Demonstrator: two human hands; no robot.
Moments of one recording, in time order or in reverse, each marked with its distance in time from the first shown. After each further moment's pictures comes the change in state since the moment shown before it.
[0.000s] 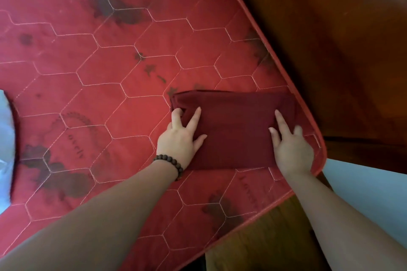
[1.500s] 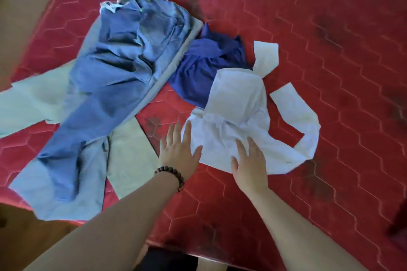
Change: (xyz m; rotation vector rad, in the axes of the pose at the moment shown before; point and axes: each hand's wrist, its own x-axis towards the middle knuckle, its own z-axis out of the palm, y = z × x) left_hand -0.450 -0.535 -0.203 -0.227 0.185 -0.821; right_hand -0.439 -0.634 -0.036 -0.070 -0.296 -0.963
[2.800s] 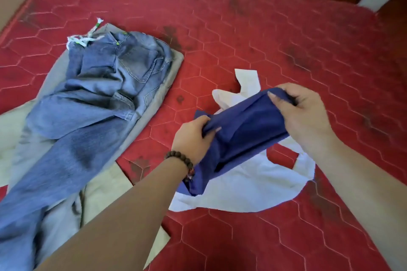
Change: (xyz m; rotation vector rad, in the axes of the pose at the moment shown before) left_hand 0.126 0.007 -0.047 -0.668 0.096 0.395; right_hand 0.089 -0.046 -0.166 0.711 0.475 -0.186
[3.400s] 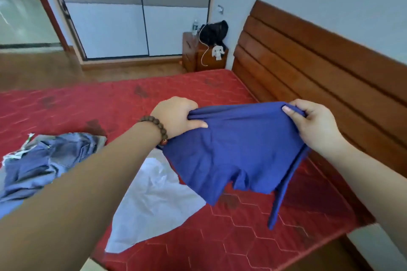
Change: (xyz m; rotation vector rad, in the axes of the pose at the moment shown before) left_hand -0.072 0.423 -0.038 0.512 -0.281 0.736; right_hand -0.235 -0.125 -0.388 -0.356 0.490 0.034
